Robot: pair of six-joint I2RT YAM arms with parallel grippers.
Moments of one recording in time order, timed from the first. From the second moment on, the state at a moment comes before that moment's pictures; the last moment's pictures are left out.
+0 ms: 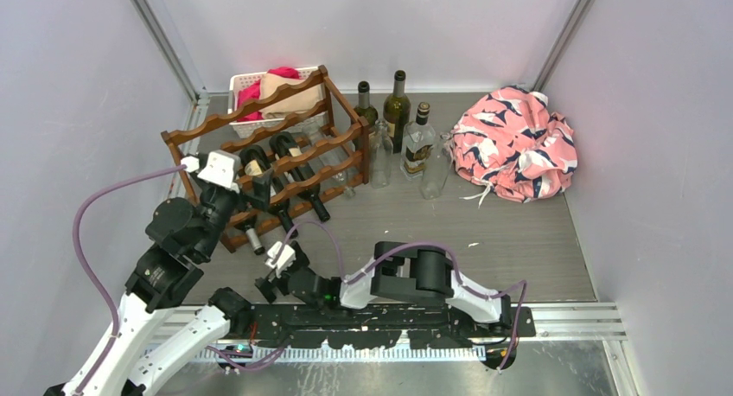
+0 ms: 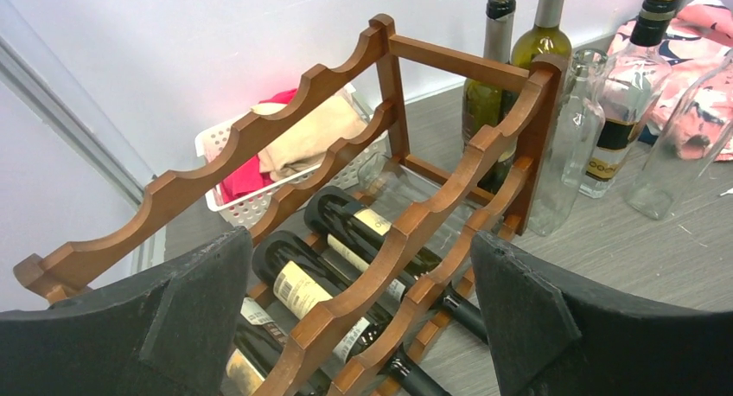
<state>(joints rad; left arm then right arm) -0.59 0.54 0.91 -0.33 -0.29 0.18 1.45 2.30 1.16 0.95 0.49 0.17</state>
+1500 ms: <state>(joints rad) -0.58 0.53 0.84 -0.25 -0.21 0.20 0.95 0.69 0.43 0.46 0.93 0.17</state>
